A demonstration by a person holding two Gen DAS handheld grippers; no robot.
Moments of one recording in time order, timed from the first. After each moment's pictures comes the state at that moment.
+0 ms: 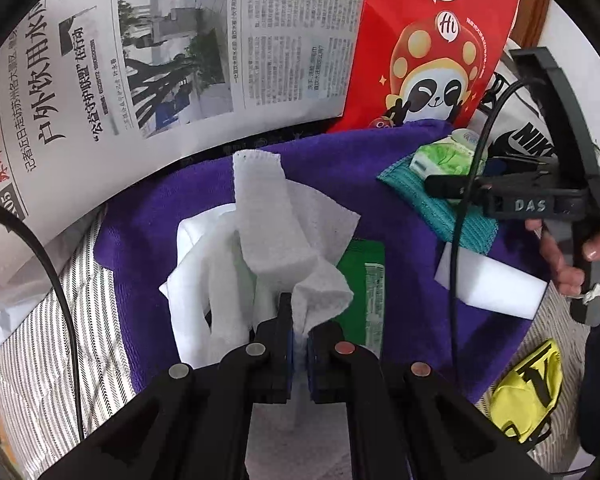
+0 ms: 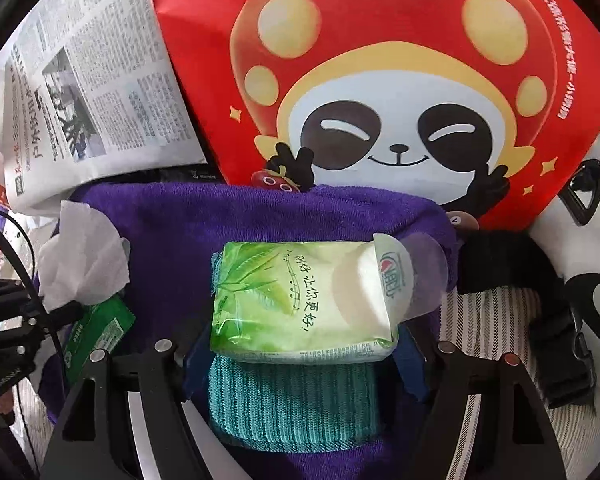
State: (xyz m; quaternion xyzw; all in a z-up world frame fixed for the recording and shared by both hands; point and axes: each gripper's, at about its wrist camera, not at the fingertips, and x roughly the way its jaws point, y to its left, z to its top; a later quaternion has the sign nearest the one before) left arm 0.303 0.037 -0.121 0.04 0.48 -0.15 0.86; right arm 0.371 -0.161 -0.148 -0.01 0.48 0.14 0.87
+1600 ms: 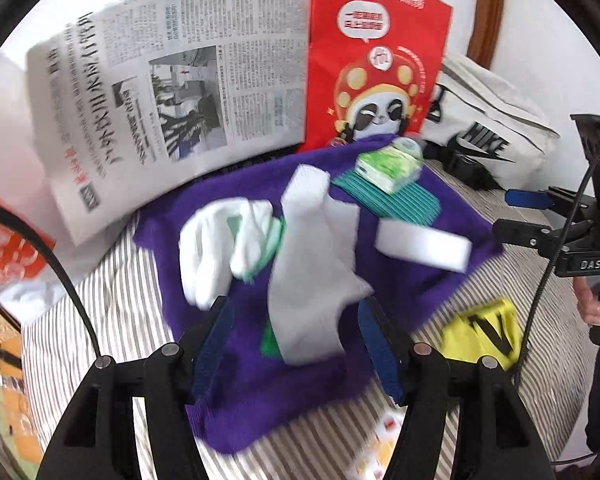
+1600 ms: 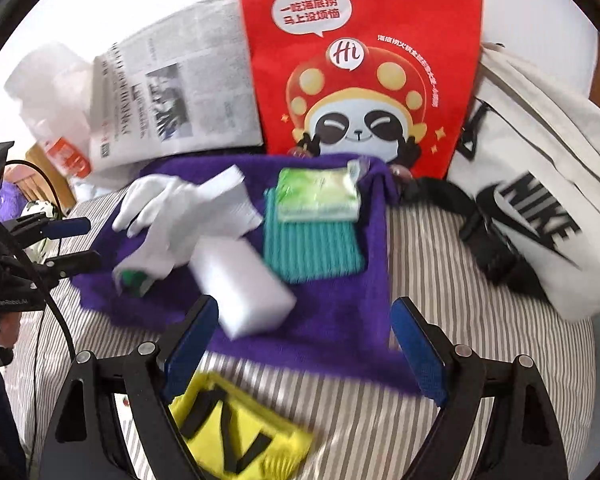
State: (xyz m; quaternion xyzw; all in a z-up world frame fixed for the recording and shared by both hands) left arm 0.227 0.038 -0.070 0.07 0.44 -0.16 0.88; right arm 0.221 -0.201 -0.090 -0.01 0.43 0.14 0.89
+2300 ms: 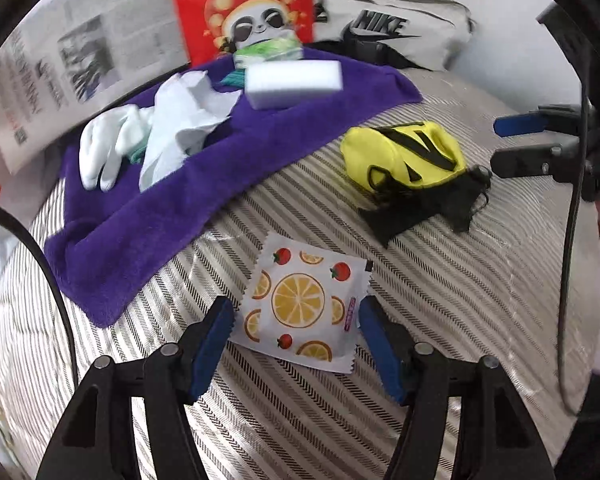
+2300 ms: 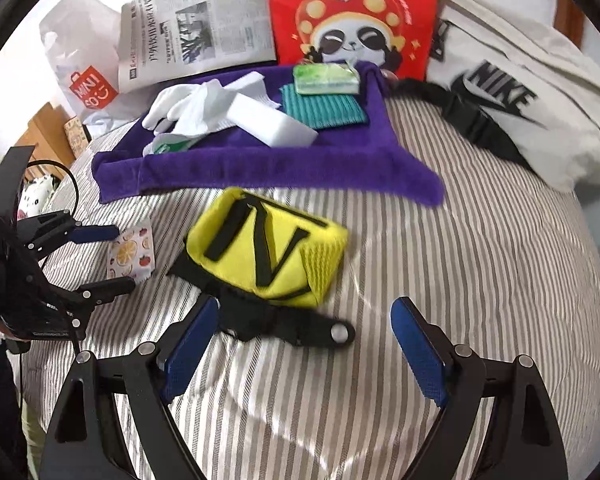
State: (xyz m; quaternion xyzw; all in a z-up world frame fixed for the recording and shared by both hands) left arm 0.111 0.002 -0.146 0.17 0.45 -0.24 0.84; right arm 0.101 -0.202 -0.133 0.00 0.48 0.11 0.87
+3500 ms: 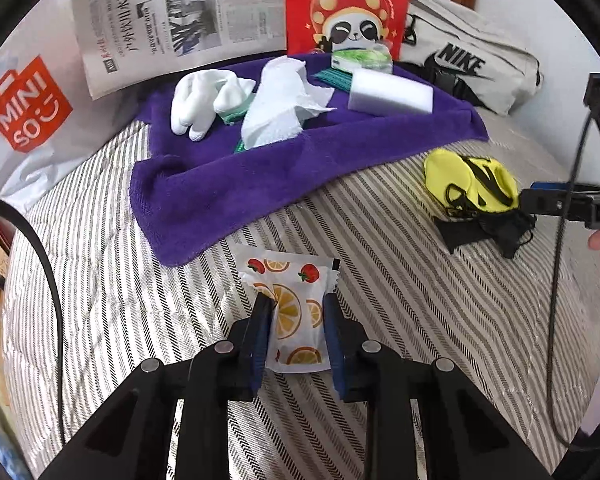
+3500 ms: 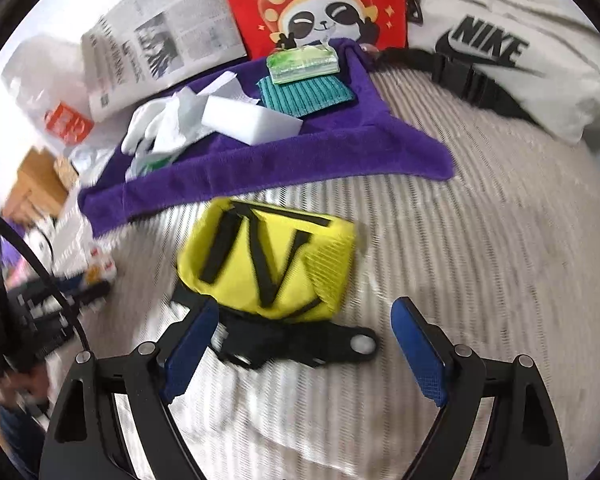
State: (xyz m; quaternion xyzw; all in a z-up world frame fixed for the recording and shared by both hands) left arm 0.113 0.046 -0.146 0.09 0.46 -0.14 0.87; right arm 0.123 -0.198 -0.150 0.10 0.50 0.09 0.86
